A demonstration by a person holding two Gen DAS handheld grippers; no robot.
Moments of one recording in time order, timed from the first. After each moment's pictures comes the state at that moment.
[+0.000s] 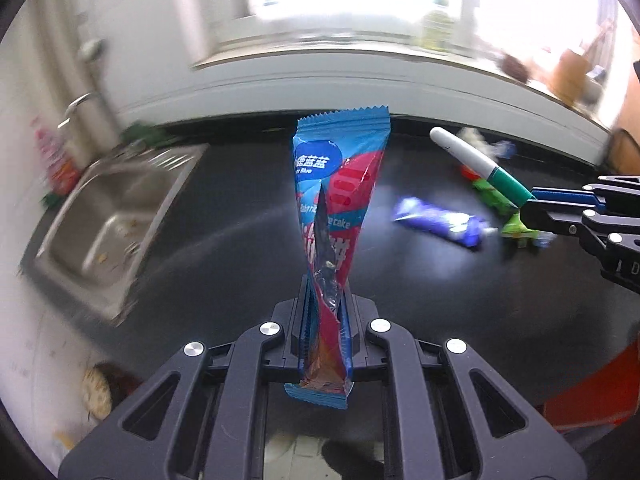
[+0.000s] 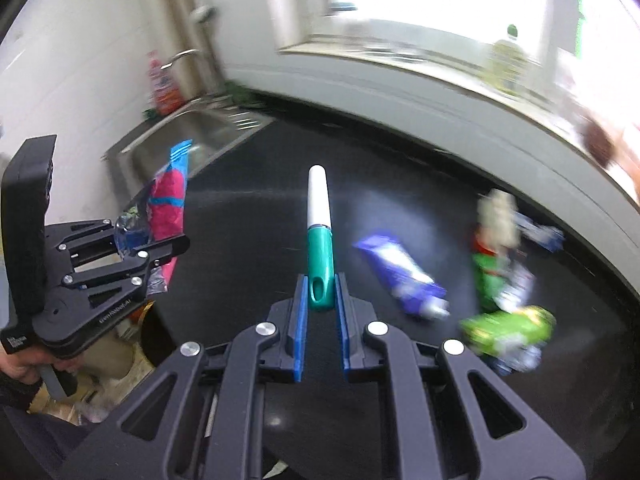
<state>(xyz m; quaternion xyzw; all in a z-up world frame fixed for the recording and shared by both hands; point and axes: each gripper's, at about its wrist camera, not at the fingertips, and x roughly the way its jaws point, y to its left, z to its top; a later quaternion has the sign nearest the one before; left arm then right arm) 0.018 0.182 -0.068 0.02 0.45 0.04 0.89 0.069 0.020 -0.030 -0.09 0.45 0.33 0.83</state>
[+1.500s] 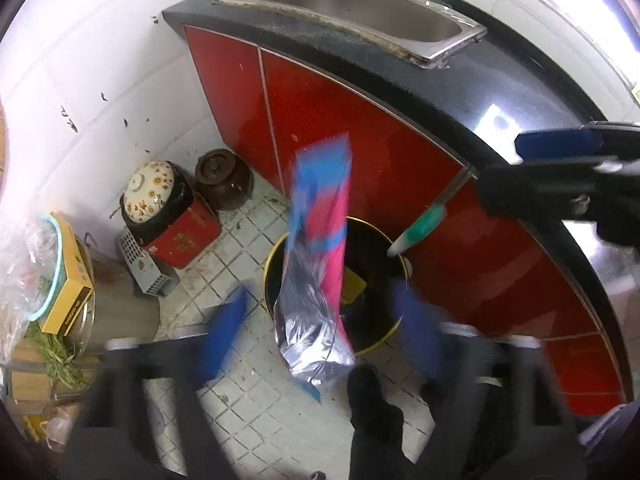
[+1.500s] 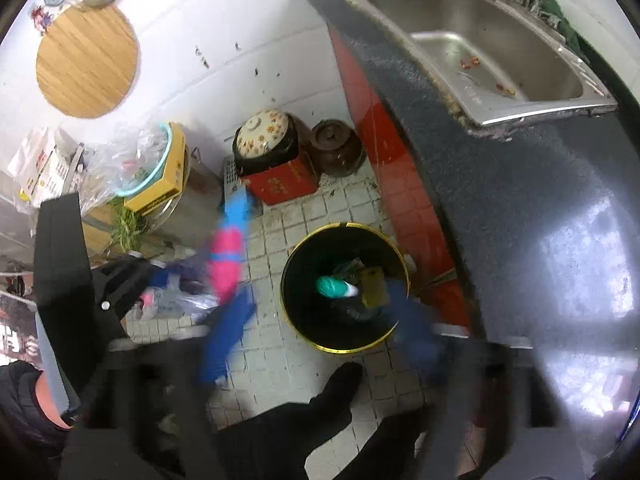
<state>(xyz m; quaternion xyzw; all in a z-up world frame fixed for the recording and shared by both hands) -0.218 0.433 -0.205 -0.18 0.52 0.26 0.79 -0.086 0.382 -0.147 -0.24 0.52 0.53 0.62</state>
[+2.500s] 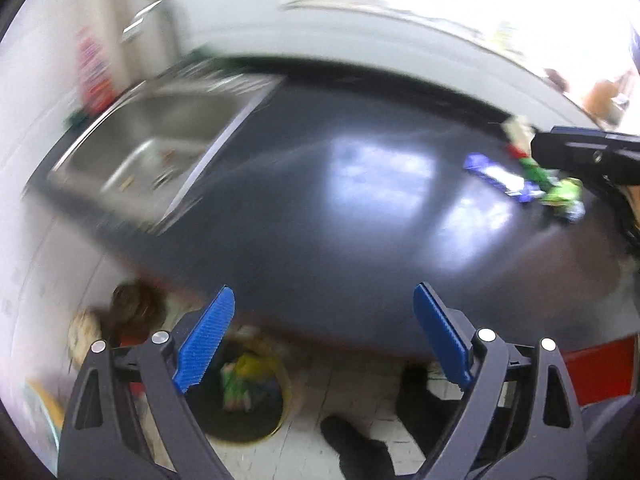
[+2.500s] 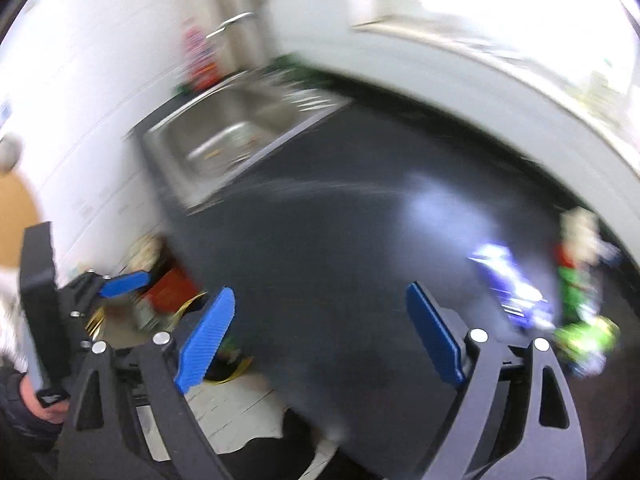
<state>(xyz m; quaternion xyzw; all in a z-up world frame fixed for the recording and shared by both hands) -0.043 0.277 -0.107 -0.04 0.46 0.03 0.88 0.053 0.093 -0.040 -0.09 0.46 0.28 0.84</state>
